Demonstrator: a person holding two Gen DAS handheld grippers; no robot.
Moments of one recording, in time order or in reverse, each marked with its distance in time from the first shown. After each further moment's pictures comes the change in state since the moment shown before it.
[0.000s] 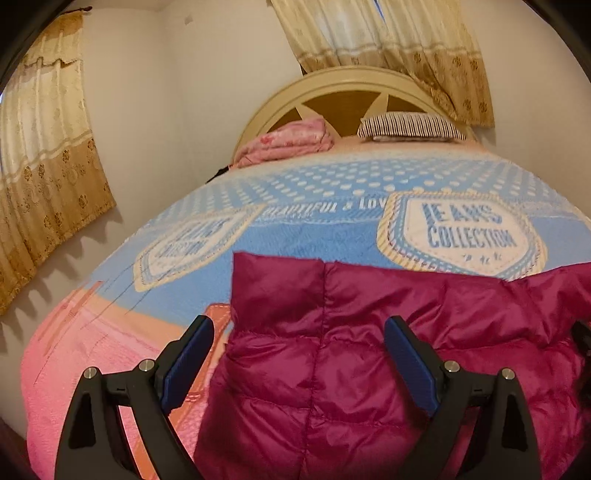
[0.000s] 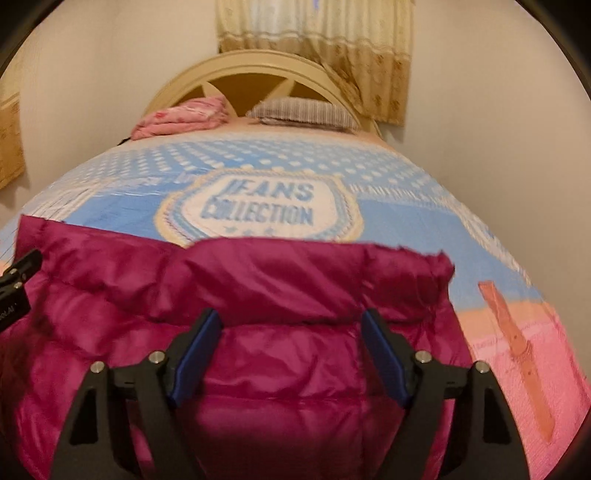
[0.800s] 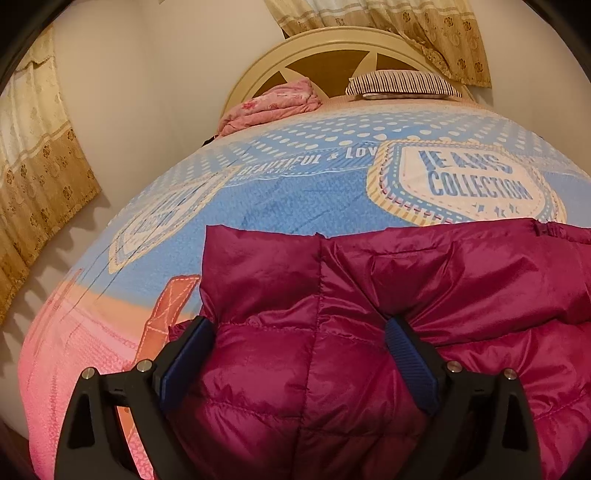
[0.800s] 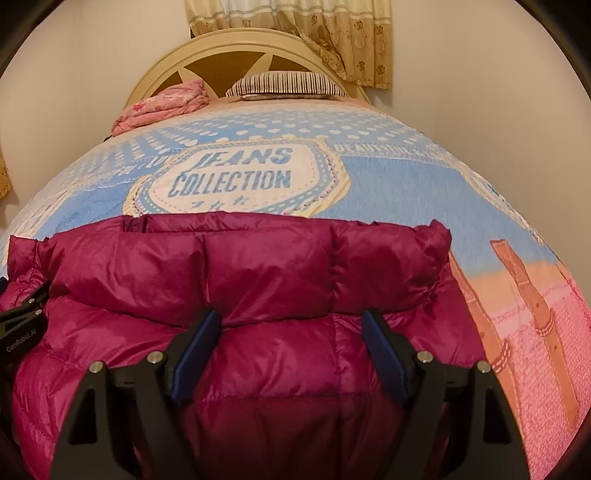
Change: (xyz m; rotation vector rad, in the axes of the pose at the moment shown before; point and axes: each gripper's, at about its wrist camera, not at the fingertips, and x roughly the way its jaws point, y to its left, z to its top) left arm 0.052 -0.024 -0.018 0.063 0.137 -0.006; right arm 0.036 -0.016 -0.011 0.085 0.094 0.010
